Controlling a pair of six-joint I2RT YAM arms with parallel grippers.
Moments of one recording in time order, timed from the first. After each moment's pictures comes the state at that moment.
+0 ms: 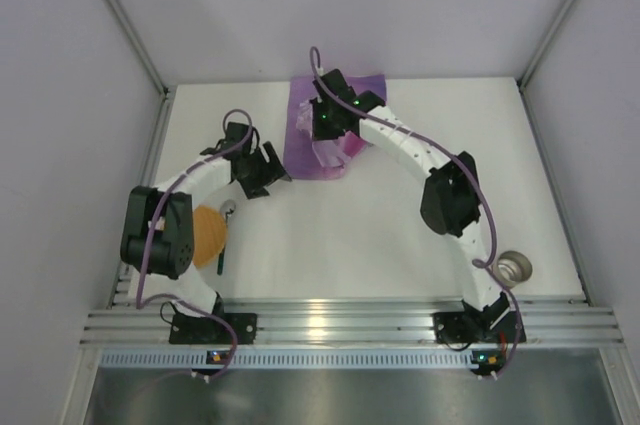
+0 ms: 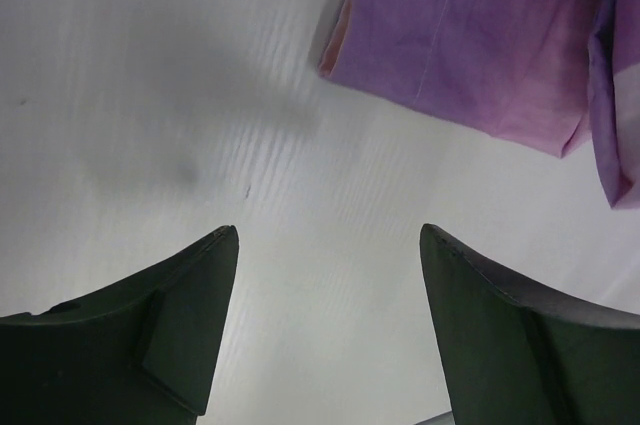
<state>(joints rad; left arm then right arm) -0.19 1.63 1.03 -0.41 0.21 -0.70 0.70 2.25 2.16 -0.73 0.03 0.49</state>
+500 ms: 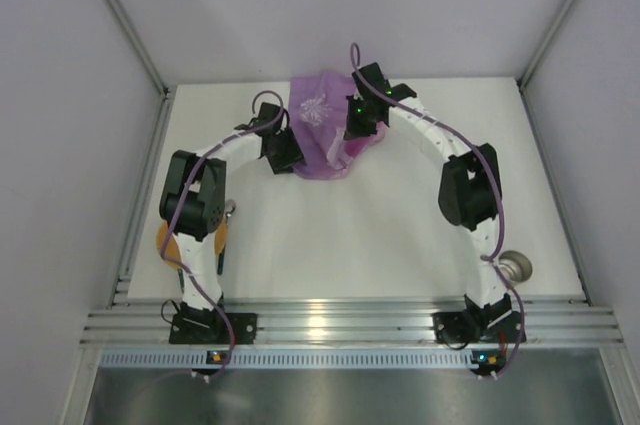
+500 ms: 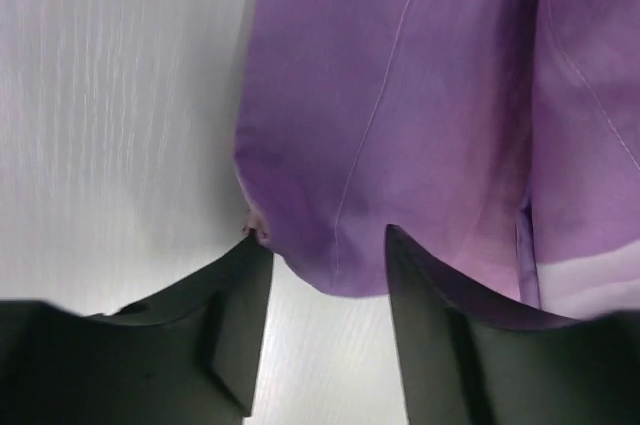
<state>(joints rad) -0.30 2.02 1.40 -0.40 0.11 -0.71 0.52 2.19 2.03 -0.75 -0.09 0.49</state>
